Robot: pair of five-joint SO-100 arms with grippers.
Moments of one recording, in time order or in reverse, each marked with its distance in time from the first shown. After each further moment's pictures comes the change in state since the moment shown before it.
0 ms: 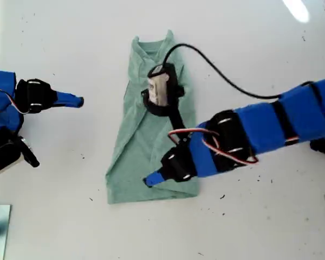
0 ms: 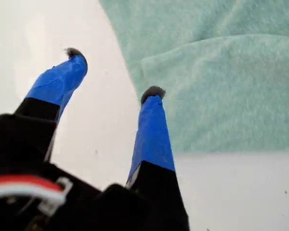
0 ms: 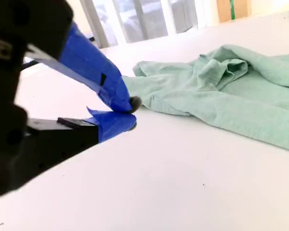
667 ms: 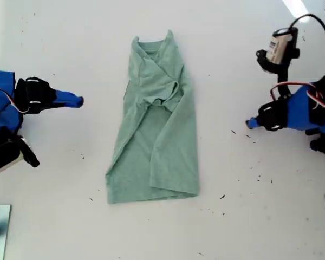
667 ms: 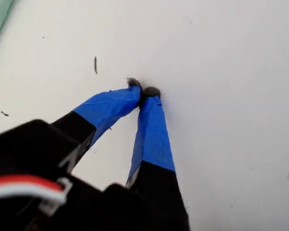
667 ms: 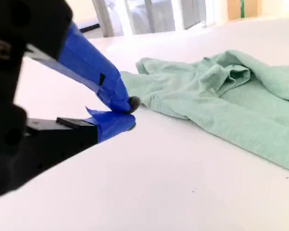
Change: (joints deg) arm 0 1.1 1.5 -2.0 0.8 -6.8; arm 1 21.9 76.7 100.5 -12.5 -4.0
